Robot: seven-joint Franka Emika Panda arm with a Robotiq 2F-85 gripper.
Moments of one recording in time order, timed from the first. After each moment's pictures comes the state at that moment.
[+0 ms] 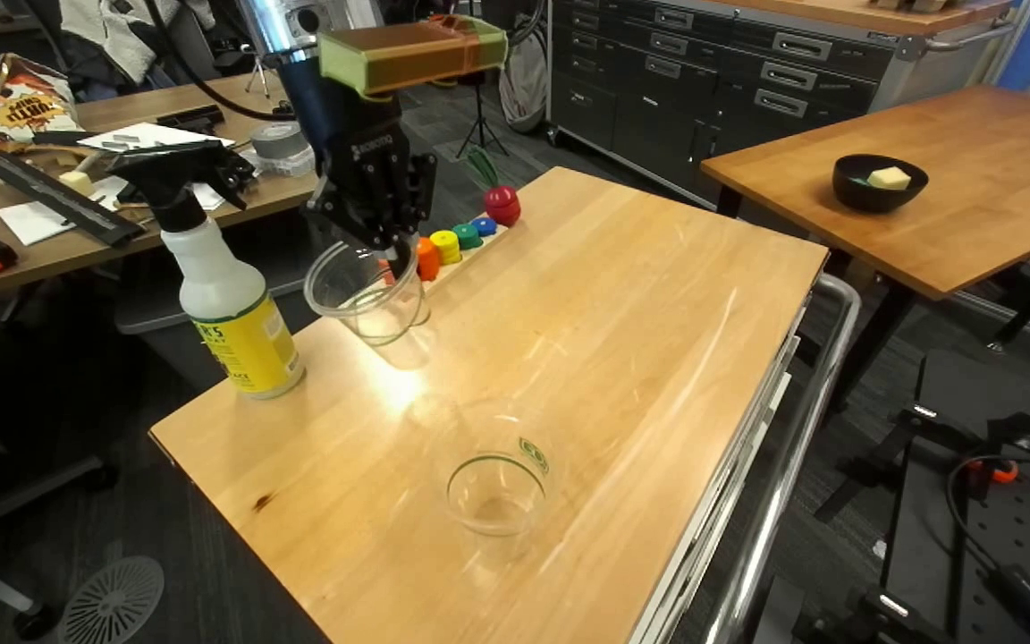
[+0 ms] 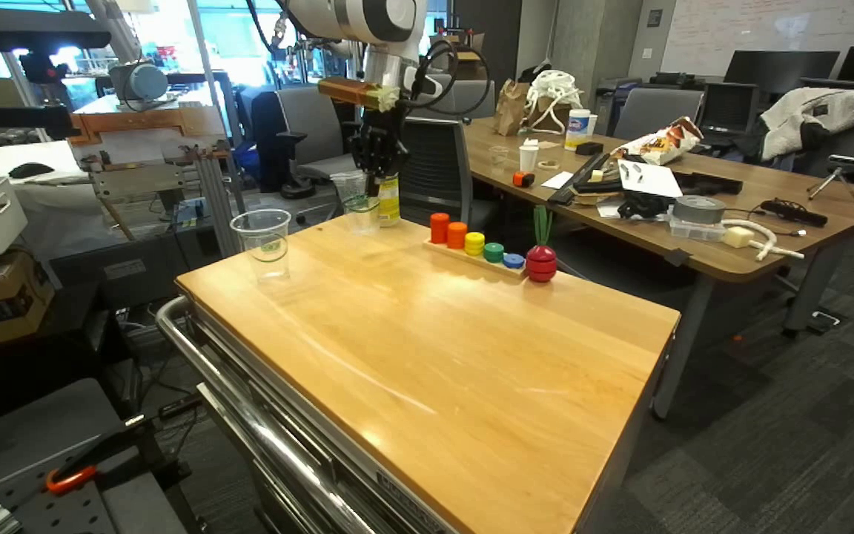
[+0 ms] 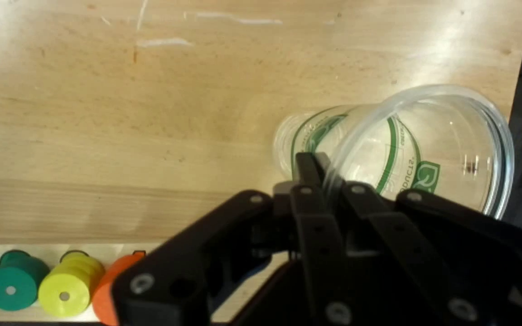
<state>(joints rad) 0.21 0.69 0.06 -1.28 0.05 1.73 0.12</state>
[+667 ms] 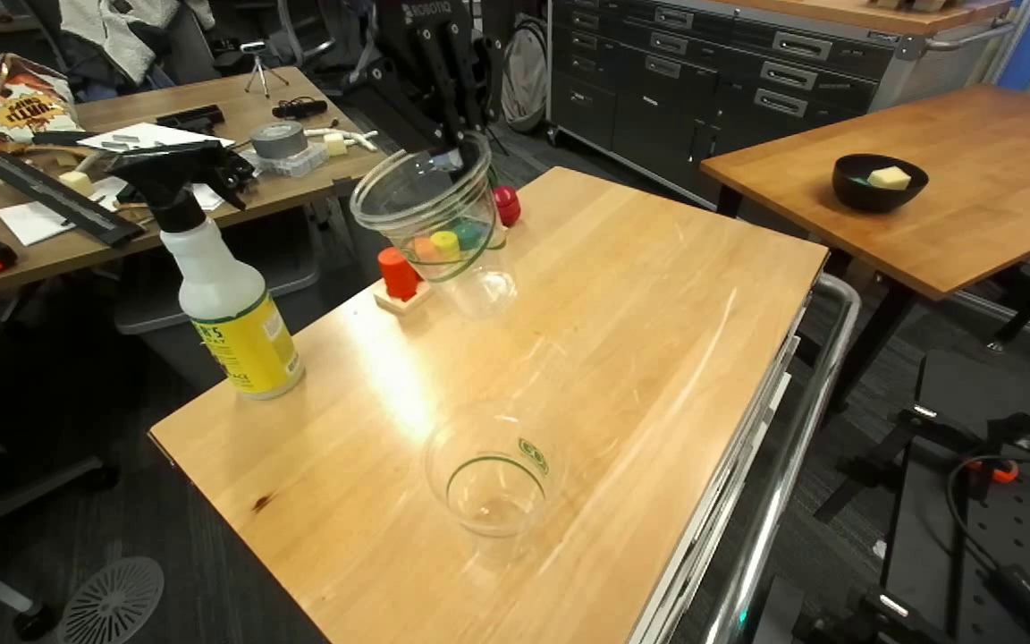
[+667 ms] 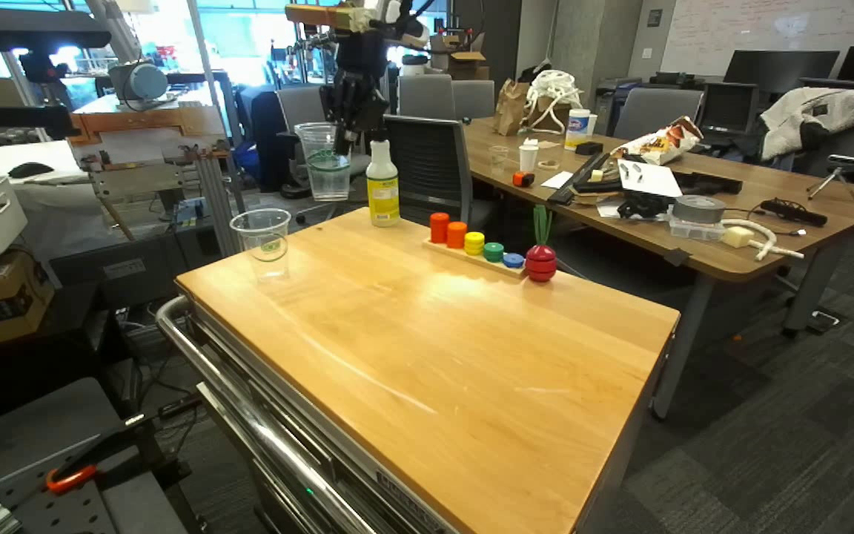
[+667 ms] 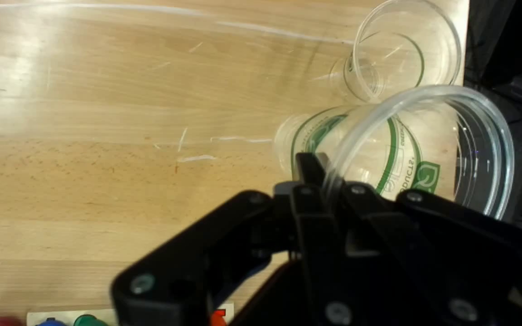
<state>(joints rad) 0.18 0.48 0.08 -1.39 0.07 1.51 0.15</state>
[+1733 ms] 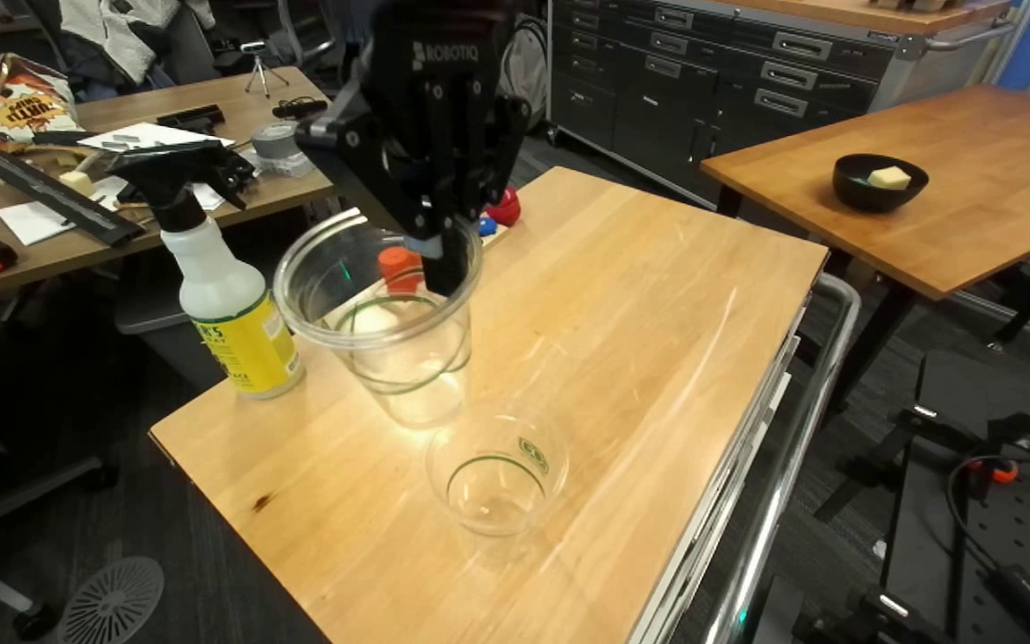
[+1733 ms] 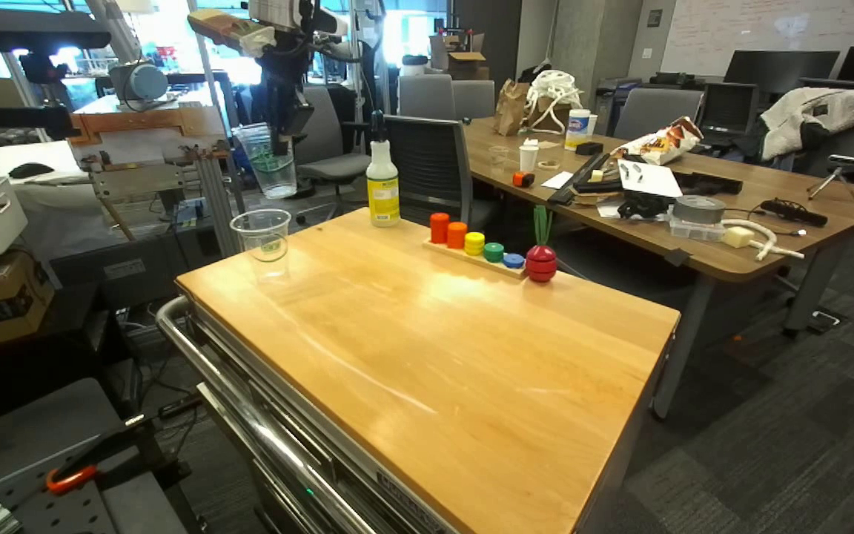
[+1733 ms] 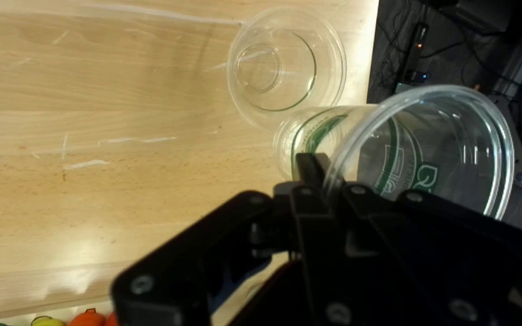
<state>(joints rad) 0.21 0.12 0.18 -1.95 0.19 2.02 0.22</state>
